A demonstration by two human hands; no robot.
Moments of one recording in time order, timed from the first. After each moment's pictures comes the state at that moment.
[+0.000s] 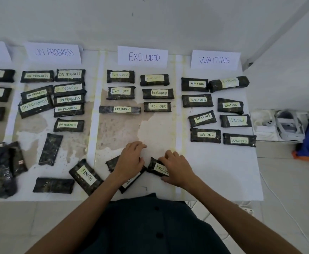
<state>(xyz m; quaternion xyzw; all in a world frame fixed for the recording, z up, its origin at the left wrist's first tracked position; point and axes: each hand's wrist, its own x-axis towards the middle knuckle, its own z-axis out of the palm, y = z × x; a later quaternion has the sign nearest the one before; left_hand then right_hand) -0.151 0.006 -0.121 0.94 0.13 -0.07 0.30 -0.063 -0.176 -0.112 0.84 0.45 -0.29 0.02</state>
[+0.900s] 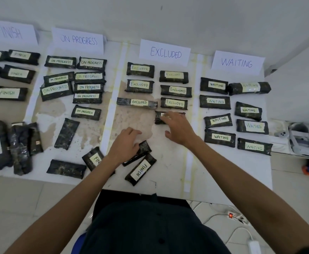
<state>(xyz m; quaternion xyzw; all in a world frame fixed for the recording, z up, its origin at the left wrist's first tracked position) -0.165 0.064 -0.117 0.93 0.19 -0.07 0.31 0.015 -0.085 -0.108 0.84 0.51 -0.16 -0.07</state>
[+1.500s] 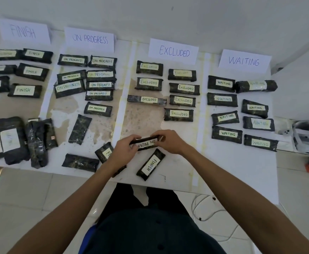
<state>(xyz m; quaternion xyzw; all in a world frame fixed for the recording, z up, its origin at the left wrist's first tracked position) -0.214 0.072 -0.105 0.83 0.28 -0.05 0.47 -0.054 -0.067 -0.106 0.79 0.37 -0.40 -0.26</state>
